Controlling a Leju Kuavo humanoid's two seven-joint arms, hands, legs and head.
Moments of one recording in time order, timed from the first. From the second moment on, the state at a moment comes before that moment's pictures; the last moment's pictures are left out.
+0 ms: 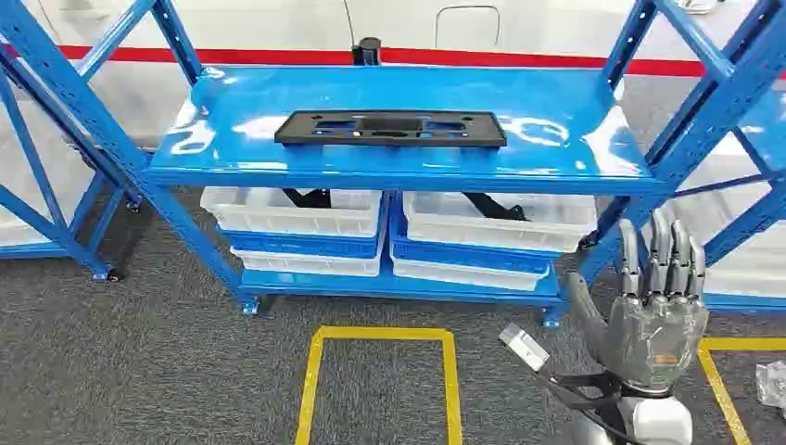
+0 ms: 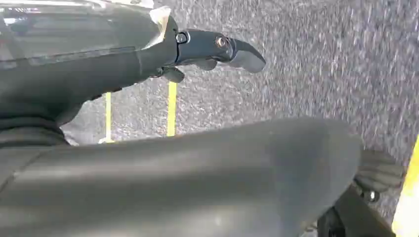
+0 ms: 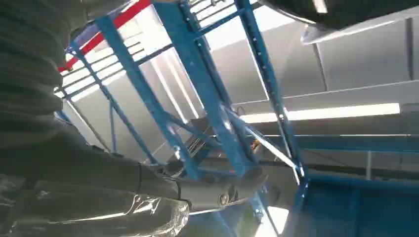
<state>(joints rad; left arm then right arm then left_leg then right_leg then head) -0.09 0.02 -1.34 -0.12 1.54 0.35 -0.19 0.10 0.04 -0.04 -1.91 1.57 -0.70 -0.05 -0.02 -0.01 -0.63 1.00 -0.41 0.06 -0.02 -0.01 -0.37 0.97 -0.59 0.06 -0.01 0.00</state>
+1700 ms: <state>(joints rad) -0.09 0.00 -1.36 -0.12 1.55 0.40 -0.16 0.03 -0.05 0.06 -1.73 1.57 -0.70 -0.01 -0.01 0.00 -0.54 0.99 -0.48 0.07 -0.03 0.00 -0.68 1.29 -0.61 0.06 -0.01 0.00</state>
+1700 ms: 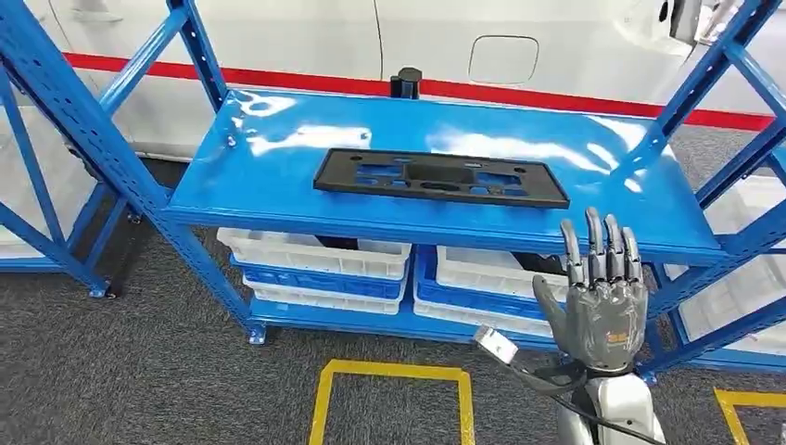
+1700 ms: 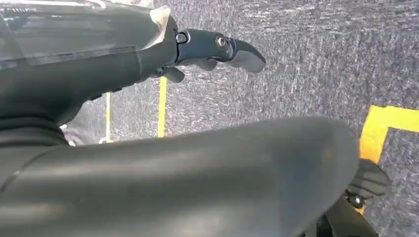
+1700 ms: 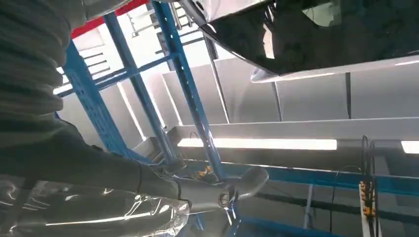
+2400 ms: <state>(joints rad) -0.09 0.01 -1.37 -0.12 1.55 0.40 -0.16 0.04 -0.03 0.04 -1.72 1.57 -0.70 -0.03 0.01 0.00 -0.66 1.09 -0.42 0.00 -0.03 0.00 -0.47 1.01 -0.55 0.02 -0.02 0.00</state>
